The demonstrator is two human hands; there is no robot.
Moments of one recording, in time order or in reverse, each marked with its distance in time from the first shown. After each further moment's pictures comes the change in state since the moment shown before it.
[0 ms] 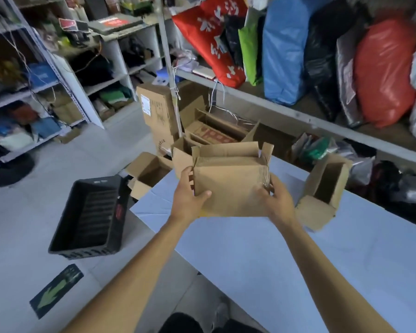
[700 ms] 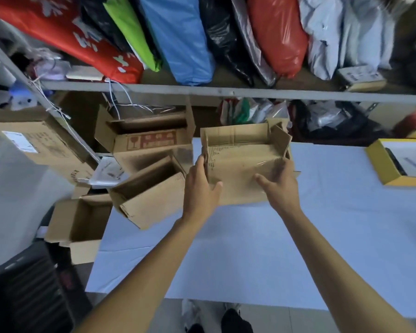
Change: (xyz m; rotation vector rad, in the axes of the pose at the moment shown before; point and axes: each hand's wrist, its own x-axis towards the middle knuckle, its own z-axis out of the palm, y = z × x) left_hand 0.087 0.027 0.109 0.243 -0.464 0.340; right_hand 0.022 0.045 -0.032 -0.056 0.630 0.293
